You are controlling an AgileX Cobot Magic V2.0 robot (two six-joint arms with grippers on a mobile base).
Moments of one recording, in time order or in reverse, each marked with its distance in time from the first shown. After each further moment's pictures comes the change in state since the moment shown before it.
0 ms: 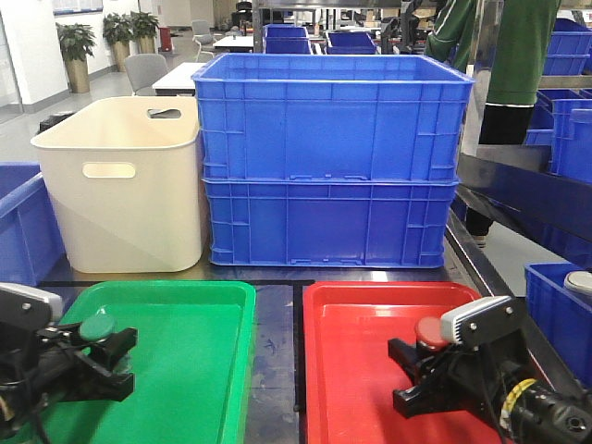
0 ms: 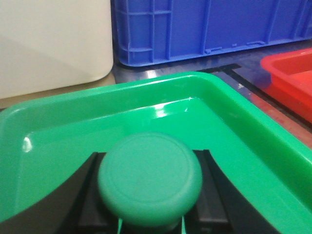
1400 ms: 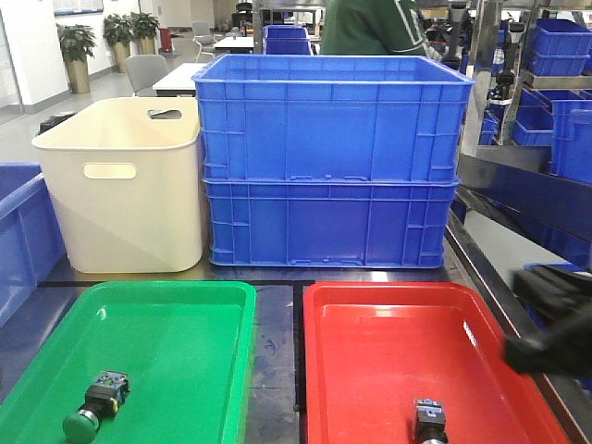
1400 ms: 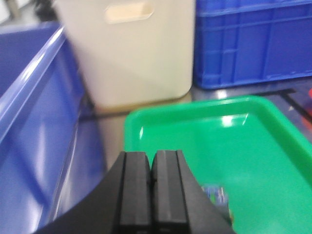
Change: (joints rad) left arm 0.000 -0.687 0.084 -0.025 0.652 -0.042; right arm 0.000 -0.657 0.030 -0.025 0.523 0.142
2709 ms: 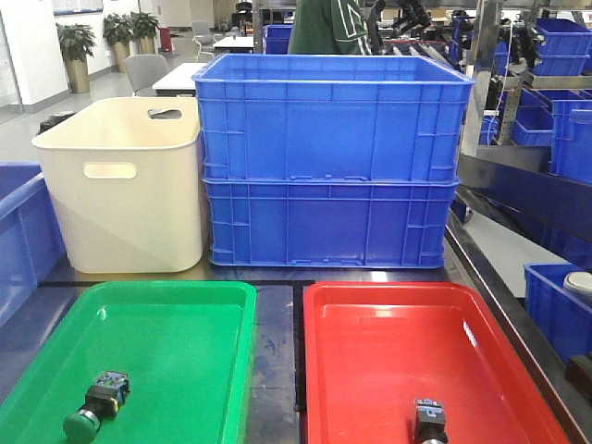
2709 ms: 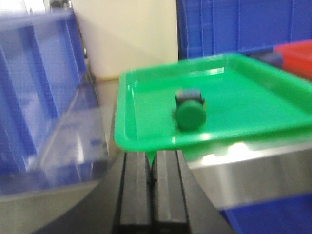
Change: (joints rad) left arm 0.000 -0.888 0.652 -0.409 0.061 0.469; right arm 0.000 -0.240 0.209 0.003 0.084 0.003
